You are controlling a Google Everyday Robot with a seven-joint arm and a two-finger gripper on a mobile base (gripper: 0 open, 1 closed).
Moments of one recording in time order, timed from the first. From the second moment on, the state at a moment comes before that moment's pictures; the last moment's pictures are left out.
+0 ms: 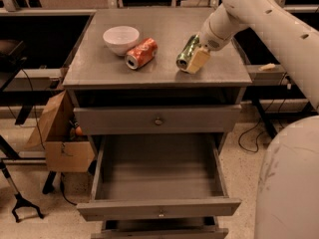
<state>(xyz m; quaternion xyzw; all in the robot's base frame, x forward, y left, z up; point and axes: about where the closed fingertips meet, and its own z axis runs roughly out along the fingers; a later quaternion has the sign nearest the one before) 0.769 -0.136 0.866 -0.59 0.75 -0.04 0.31</state>
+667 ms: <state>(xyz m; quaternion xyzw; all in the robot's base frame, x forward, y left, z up) 0.764 -0.135 0.874 -0.61 0.72 -0.01 0.31</state>
